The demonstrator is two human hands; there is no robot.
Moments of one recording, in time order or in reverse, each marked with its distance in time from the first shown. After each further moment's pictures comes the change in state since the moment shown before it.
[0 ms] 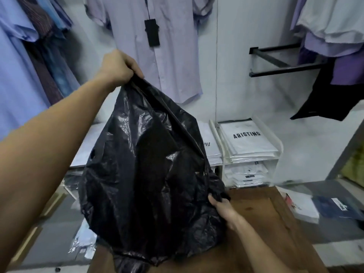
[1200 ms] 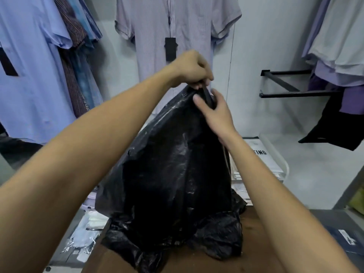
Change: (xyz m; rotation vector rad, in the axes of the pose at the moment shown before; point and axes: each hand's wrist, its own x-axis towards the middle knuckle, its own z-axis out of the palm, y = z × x) left_hand -0.008 0.122 0.025 -0.279 -0.301 0.132; right_hand -0.110 -0.319 0.074 -0.235 0.142 -0.981
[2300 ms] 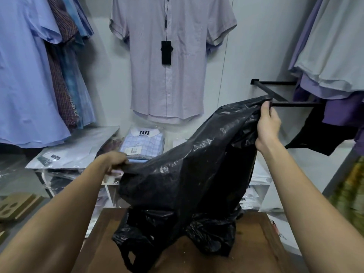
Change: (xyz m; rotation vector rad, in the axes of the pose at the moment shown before) left_hand -0.122 -0.291 0.037 -0.188 -0.096 -0.939; right_hand 0.019 0.030 -0.101 0.288 0.531 0.217
